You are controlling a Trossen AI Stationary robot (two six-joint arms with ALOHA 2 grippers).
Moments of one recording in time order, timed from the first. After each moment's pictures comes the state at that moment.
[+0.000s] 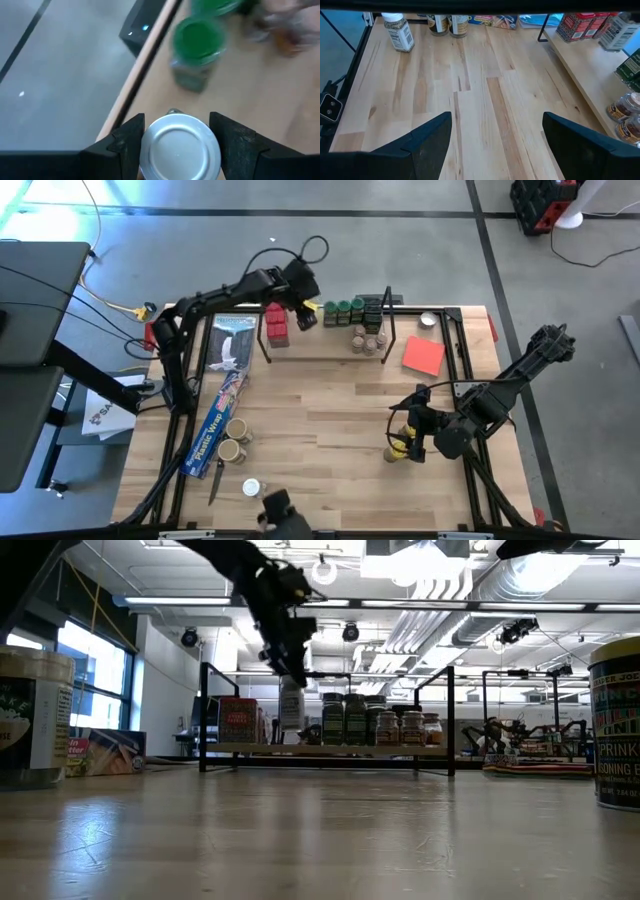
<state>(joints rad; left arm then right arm) 0.59 1.88 1.68 -0.76 -0.07 0.22 0.69 1.14 0.97 -0.65 0.71 0.54</state>
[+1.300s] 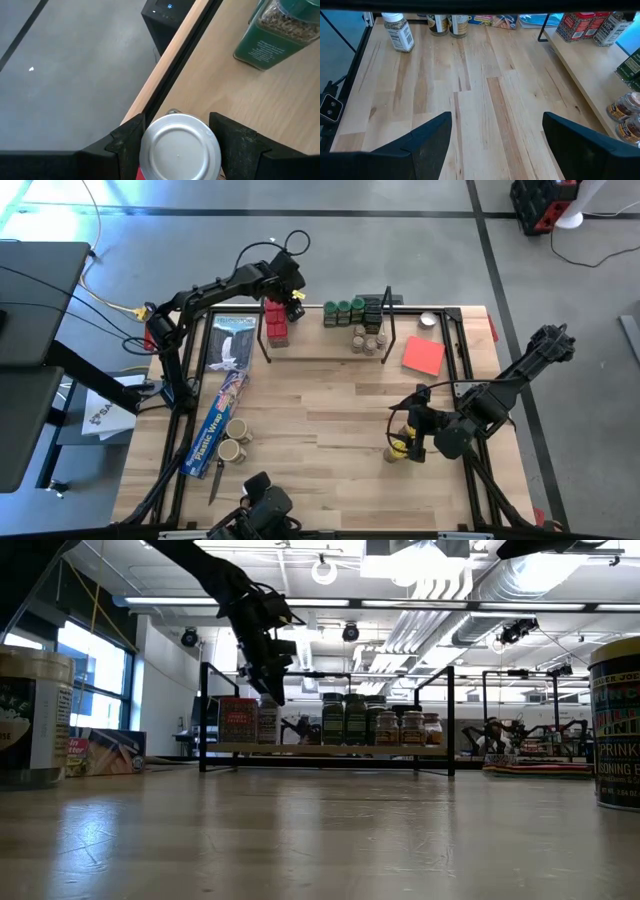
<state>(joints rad) 0.74 1.88 1.58 -0.71 -0.05 0.26 0.69 1.14 0.97 -0.65 0.71 0.54</state>
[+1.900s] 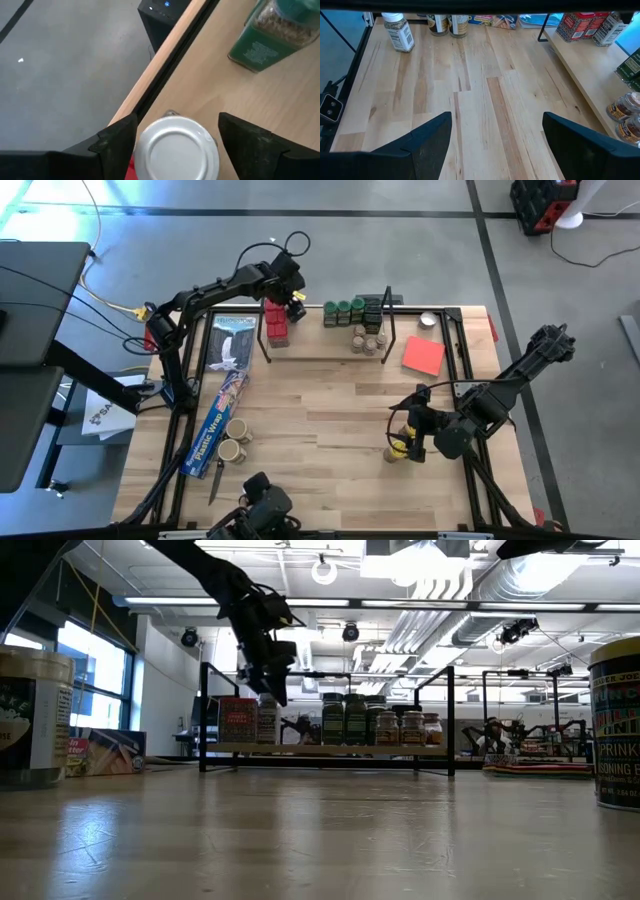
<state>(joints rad) 0.74 1.88 1.58 -0.71 -0.03 0.20 0.69 1.14 0.97 -0.65 0.71 0.54</state>
